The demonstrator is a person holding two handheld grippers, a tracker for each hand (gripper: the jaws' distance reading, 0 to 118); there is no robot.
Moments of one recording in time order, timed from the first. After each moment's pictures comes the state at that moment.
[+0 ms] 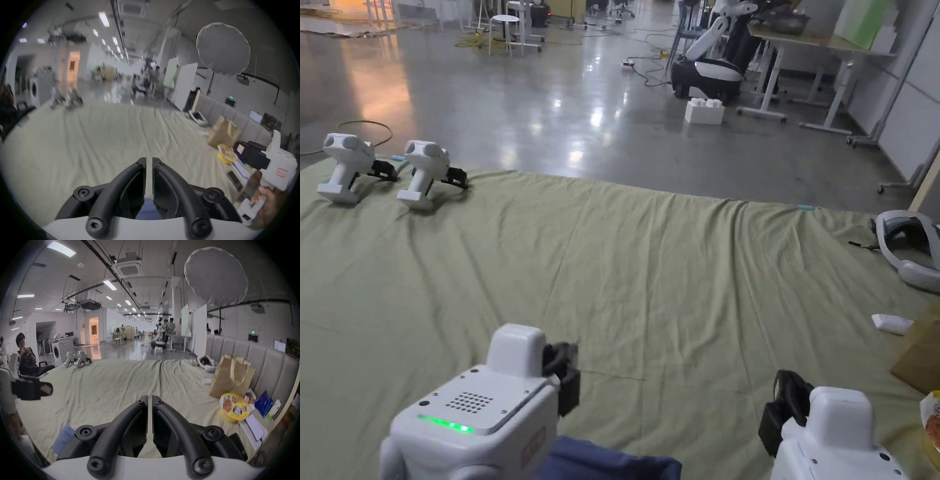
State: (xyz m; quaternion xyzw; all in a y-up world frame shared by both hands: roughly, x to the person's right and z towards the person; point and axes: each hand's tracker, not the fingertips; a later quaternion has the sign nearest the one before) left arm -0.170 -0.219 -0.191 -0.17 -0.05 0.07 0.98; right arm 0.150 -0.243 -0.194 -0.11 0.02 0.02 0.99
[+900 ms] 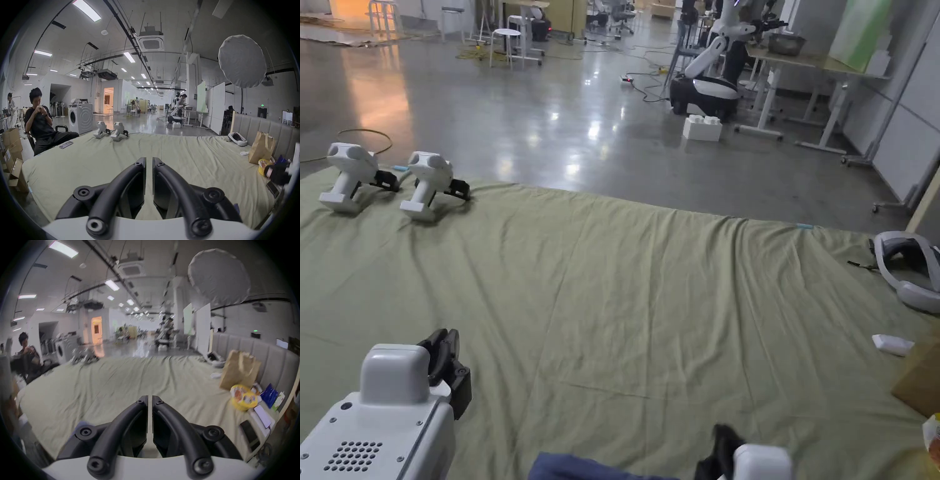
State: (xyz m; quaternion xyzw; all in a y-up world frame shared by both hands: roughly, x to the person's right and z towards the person) left arm -0.245 -0.237 -0.151 -0.08 0.11 0.02 0.99; right arm 0.075 -0.297 -0.163 -0.18 0.07 0.03 0.98
